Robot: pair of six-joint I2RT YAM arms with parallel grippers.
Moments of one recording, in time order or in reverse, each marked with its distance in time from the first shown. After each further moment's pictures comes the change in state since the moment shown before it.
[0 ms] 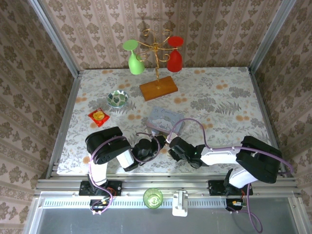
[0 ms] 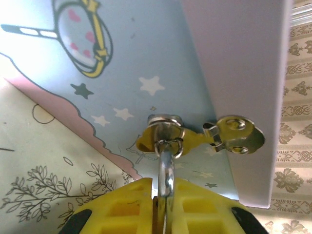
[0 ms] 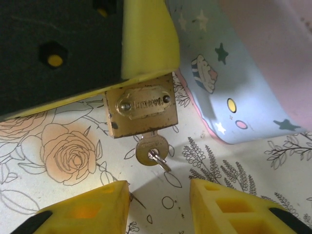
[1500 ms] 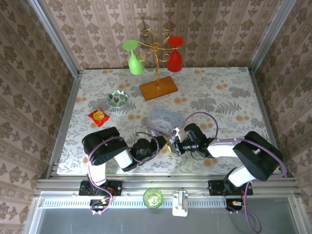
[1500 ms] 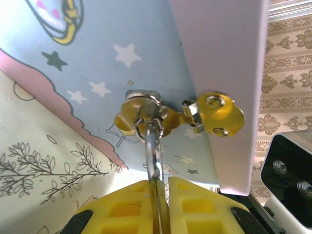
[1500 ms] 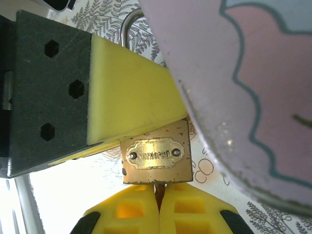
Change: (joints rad) left arm 0.013 -0.039 -0.022 0.000 0.071 -0.040; right arm -0.353 0.024 -0.076 0.266 -0.777 0.129
